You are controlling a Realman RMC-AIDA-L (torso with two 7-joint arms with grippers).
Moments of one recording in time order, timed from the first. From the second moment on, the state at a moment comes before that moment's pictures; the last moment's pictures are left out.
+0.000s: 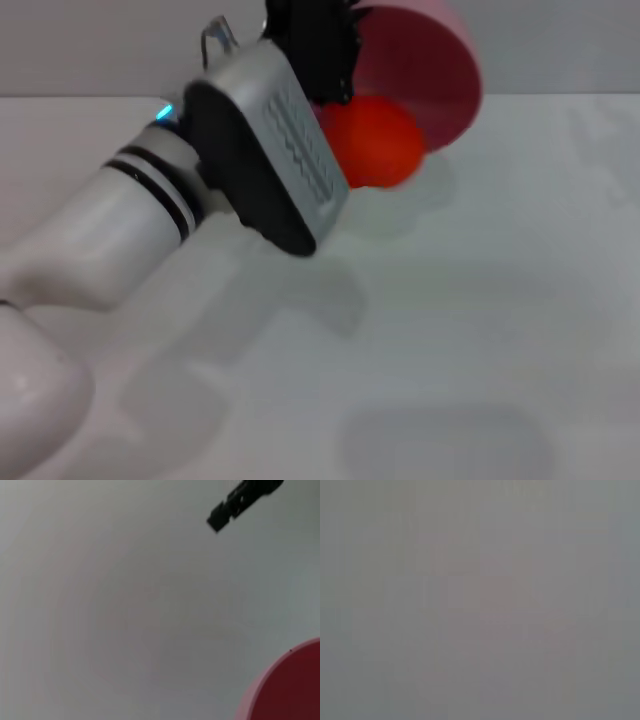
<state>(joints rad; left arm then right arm) -0.24 -2.07 2.06 1.43 2.89 -0.10 -2.18 0.26 2.08 -1.21 -0.94 -0.62 -0.95 0.88</state>
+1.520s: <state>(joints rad) -0.68 -2.06 1.79 1.29 2.70 0.59 -2.65 0.29 2.07 -1.19 -0.87 -0.62 -1.00 0.88</state>
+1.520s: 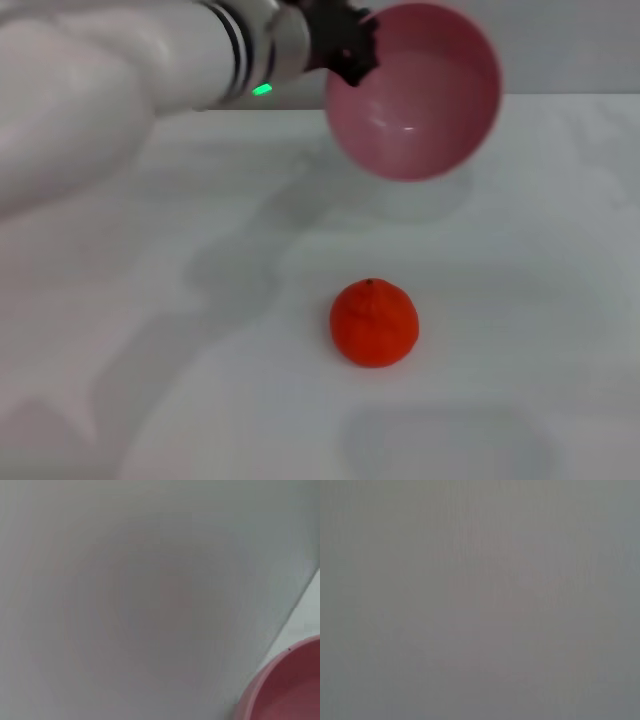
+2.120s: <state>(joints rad) -0.93 -2.01 1.08 1.10 2.70 1.43 -2.42 0.32 2.06 -1.20 -0.89 -0.70 -0.91 0.99</state>
